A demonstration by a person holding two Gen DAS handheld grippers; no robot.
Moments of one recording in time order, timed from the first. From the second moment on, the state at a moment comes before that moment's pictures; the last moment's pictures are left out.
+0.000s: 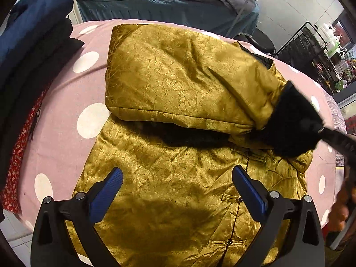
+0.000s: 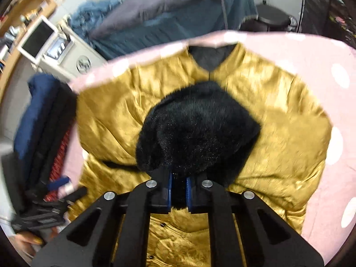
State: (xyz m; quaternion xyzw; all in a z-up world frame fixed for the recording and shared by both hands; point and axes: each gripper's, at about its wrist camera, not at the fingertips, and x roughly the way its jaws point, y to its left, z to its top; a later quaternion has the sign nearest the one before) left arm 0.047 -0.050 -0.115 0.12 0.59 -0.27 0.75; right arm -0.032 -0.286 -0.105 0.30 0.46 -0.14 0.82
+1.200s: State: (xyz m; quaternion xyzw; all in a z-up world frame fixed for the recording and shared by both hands) left arm 0.109 -0.113 -0.084 0.20 0.51 -0.30 0.79; right arm -0.112 -0.356 -0.103 0.27 0.47 -0.32 0.78
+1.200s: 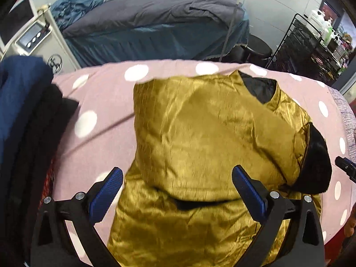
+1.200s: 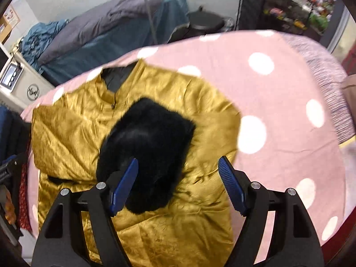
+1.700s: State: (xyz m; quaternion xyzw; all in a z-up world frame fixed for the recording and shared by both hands) left arm 0.171 -0.192 -0.151 0.29 0.51 -0.31 0.75; right arm -0.030 -0.333 -0.157 0.22 0.53 -0.22 0.79
